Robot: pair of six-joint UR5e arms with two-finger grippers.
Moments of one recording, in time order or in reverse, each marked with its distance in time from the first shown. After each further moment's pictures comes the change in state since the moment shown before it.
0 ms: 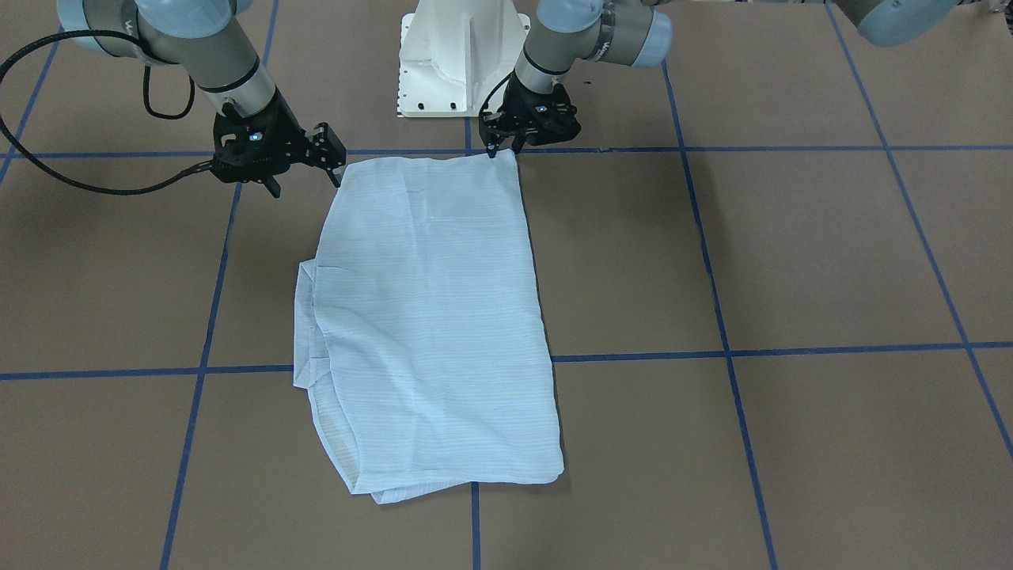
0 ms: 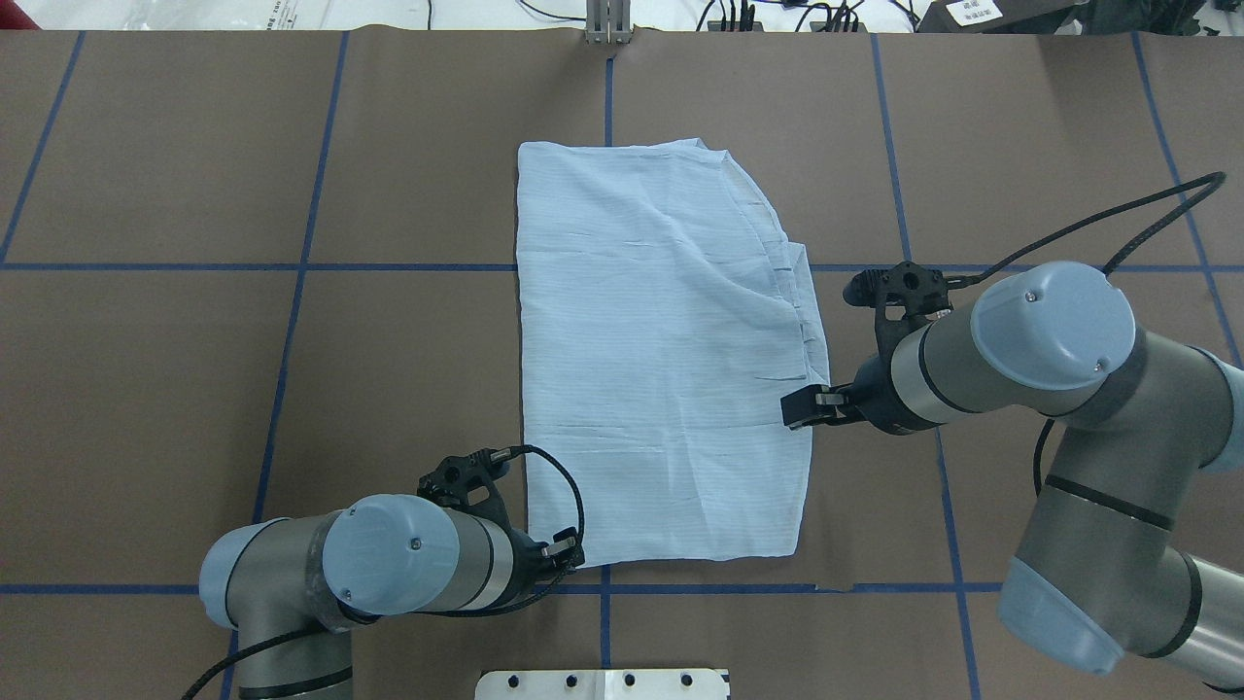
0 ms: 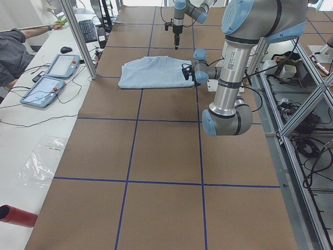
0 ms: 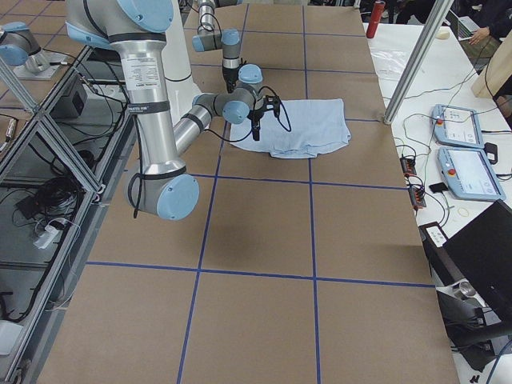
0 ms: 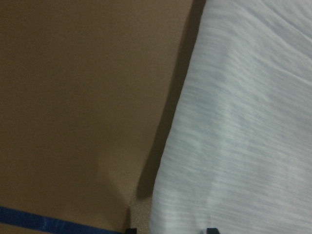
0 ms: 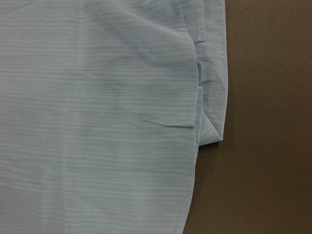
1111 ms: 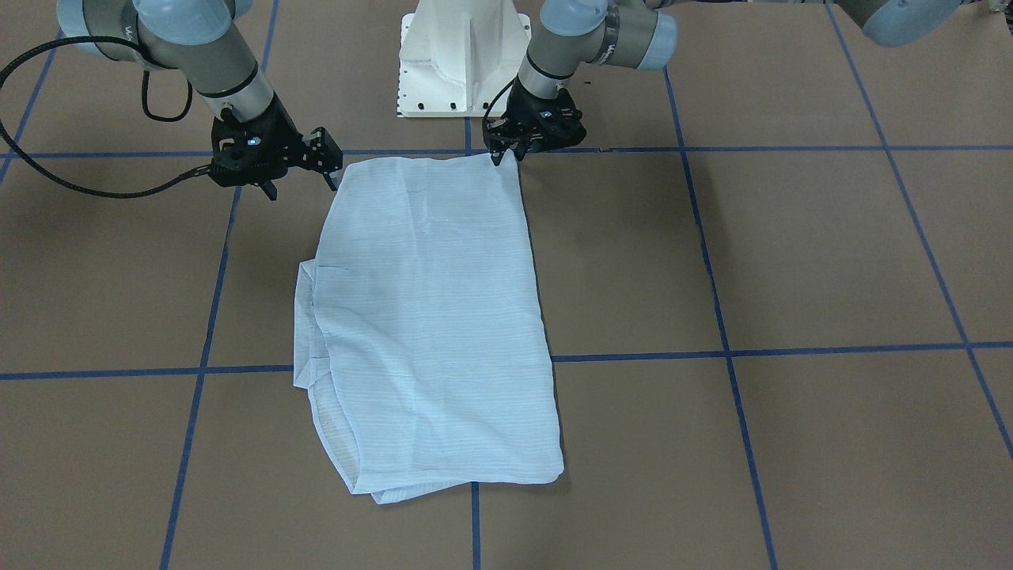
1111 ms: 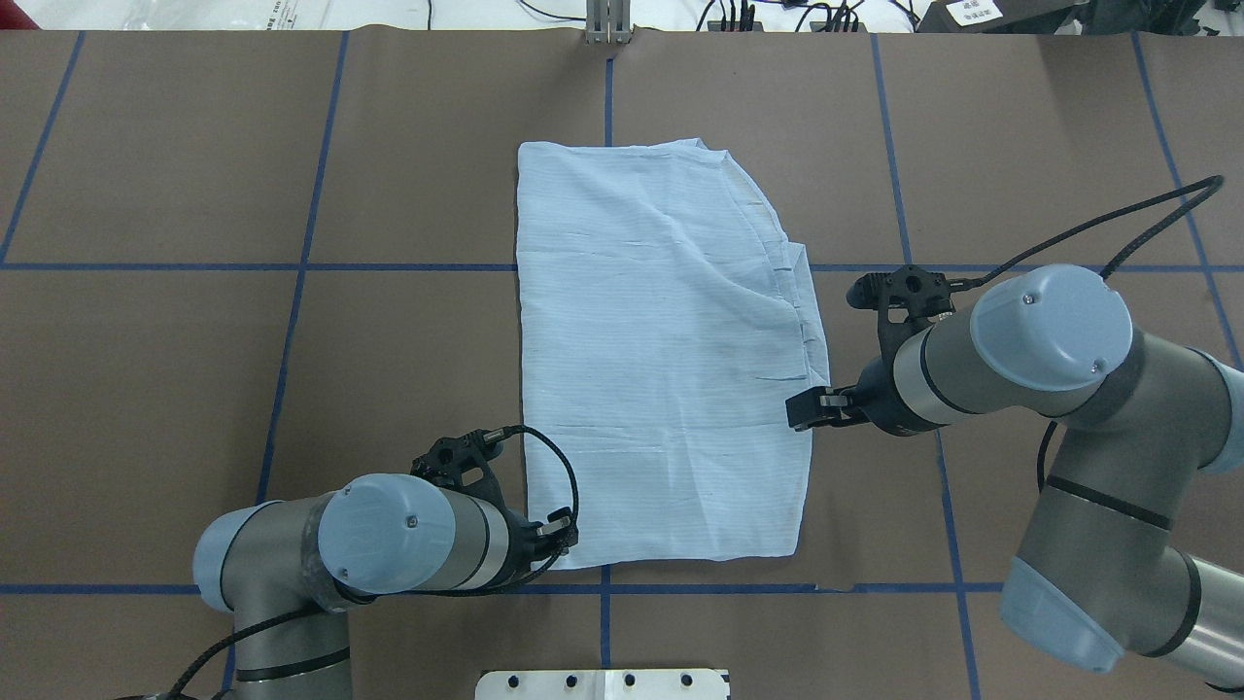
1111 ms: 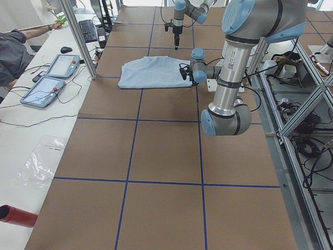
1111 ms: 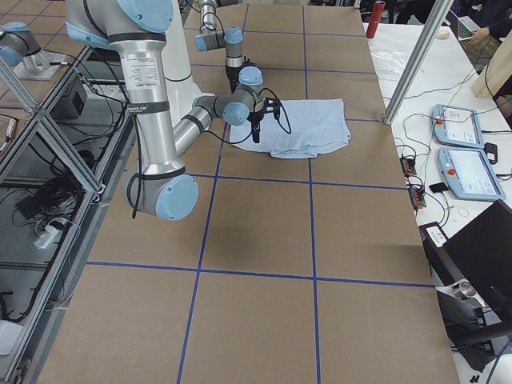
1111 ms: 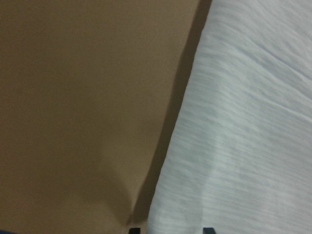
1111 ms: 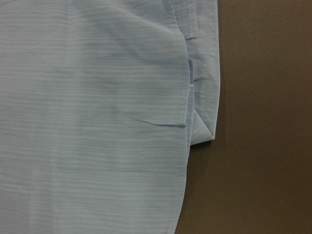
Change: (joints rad) left arm -0.025 -0.002 -0.002 0.018 -0.001 0.000; right arm 0.000 -0.009 -0.009 0.001 -0.001 -0.002
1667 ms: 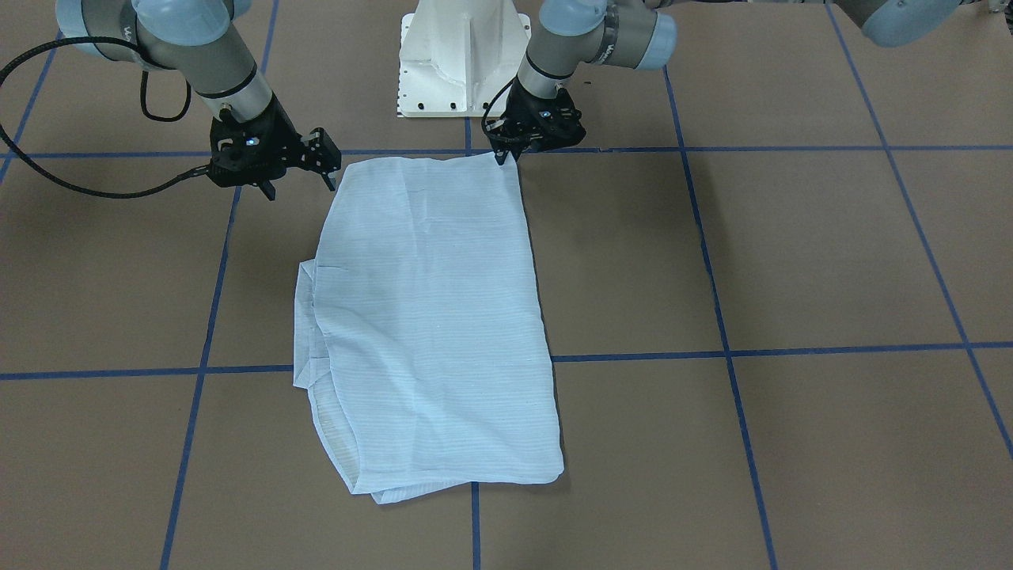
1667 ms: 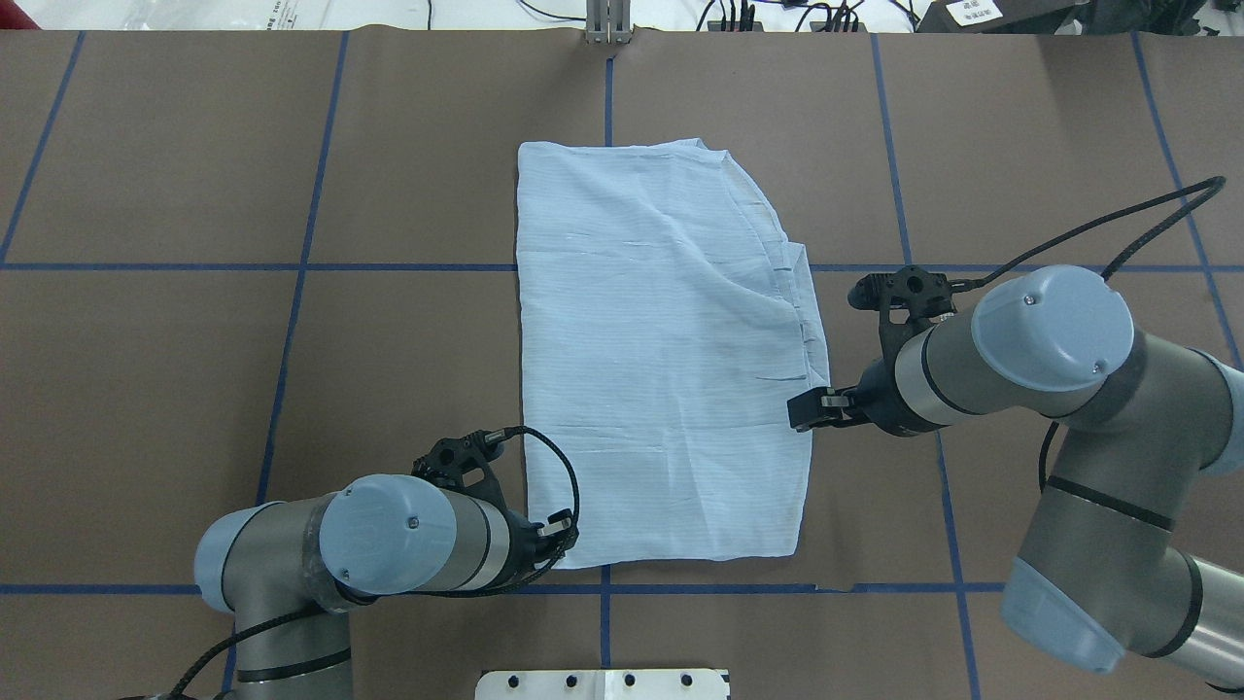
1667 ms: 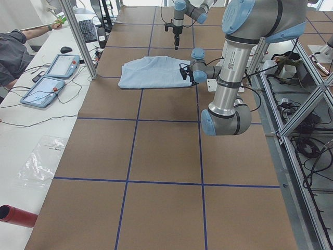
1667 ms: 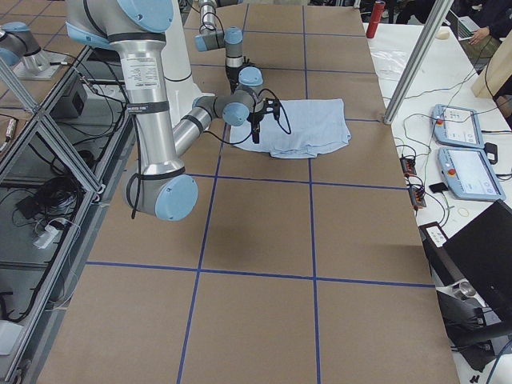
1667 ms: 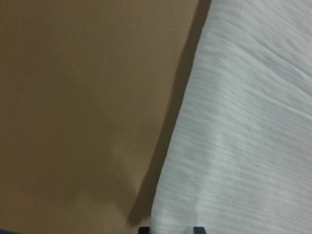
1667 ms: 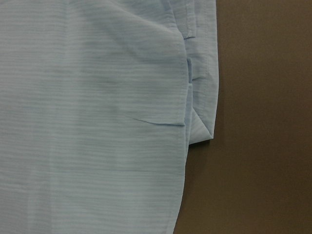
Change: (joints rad) left arm 0.000 -0.002 -0.002 0.000 -0.001 -0.003; right arm 0.000 -0.002 0.001 0.000 0.001 -0.001
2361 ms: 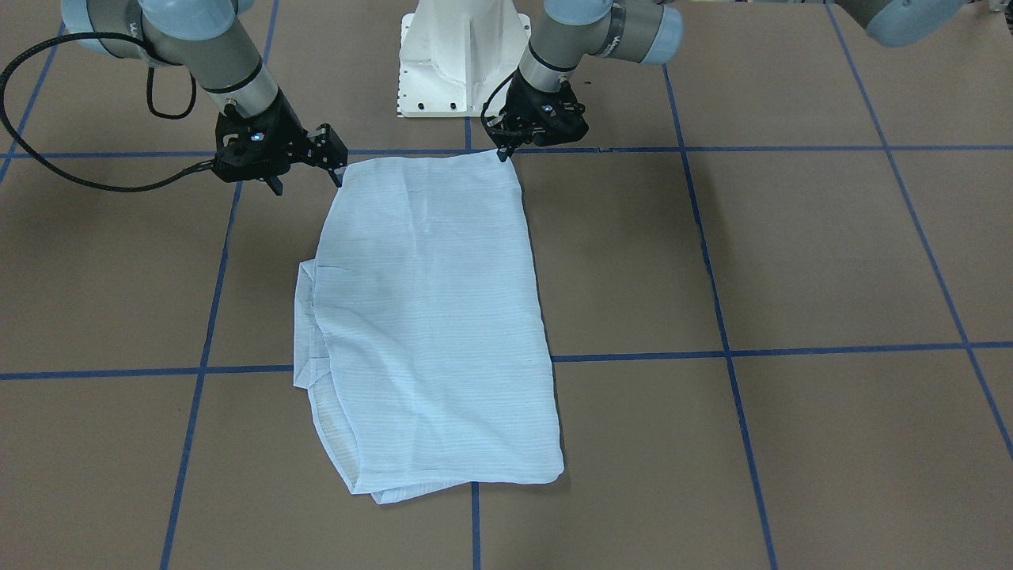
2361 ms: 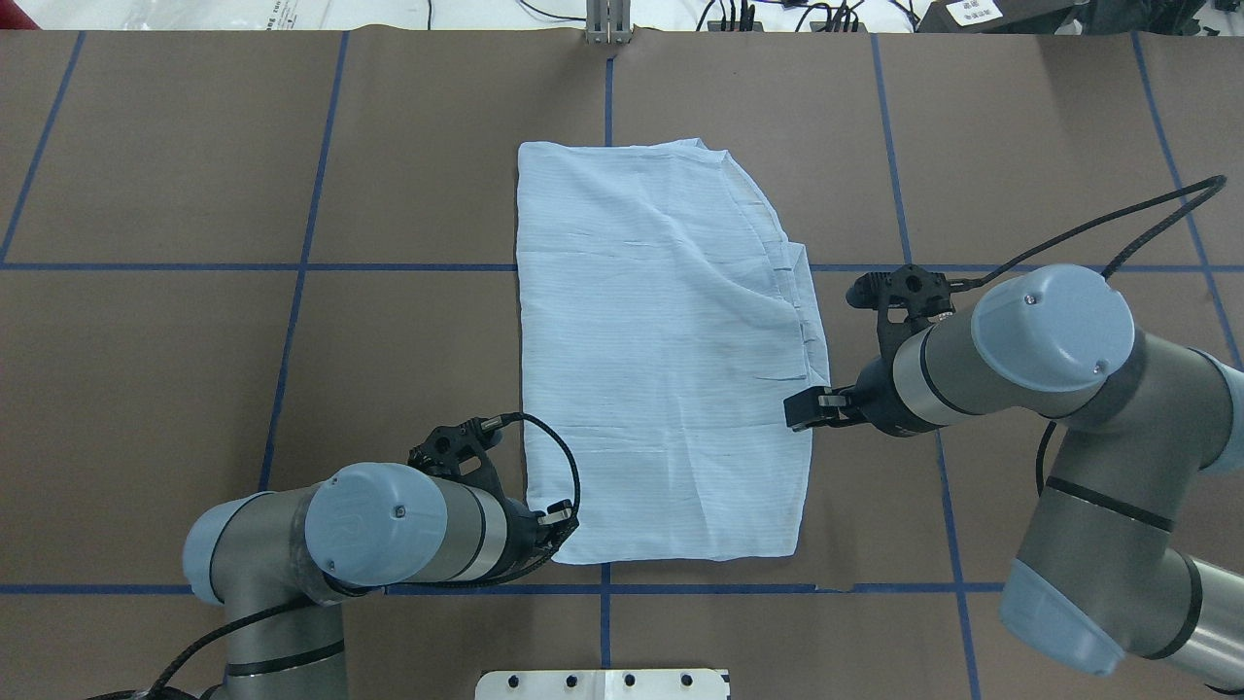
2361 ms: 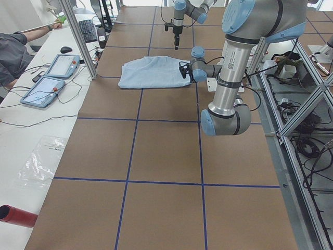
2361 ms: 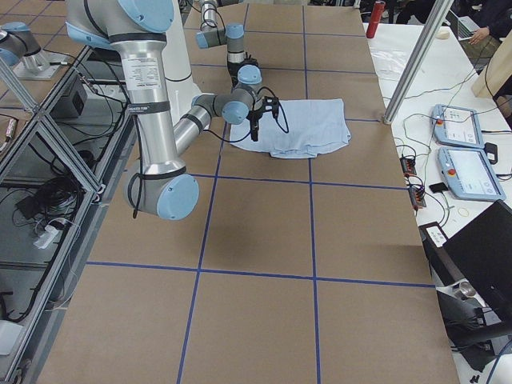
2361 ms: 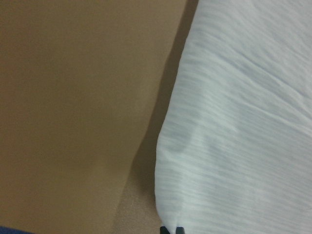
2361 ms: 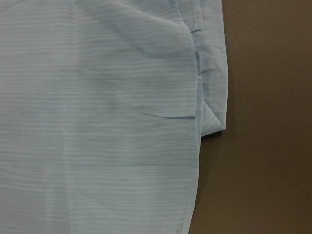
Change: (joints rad) left arm -0.024 0.000 -0.037 0.002 -0.001 -0.002; right arm -0.028 0.017 0.007 0.002 -0.005 0.098
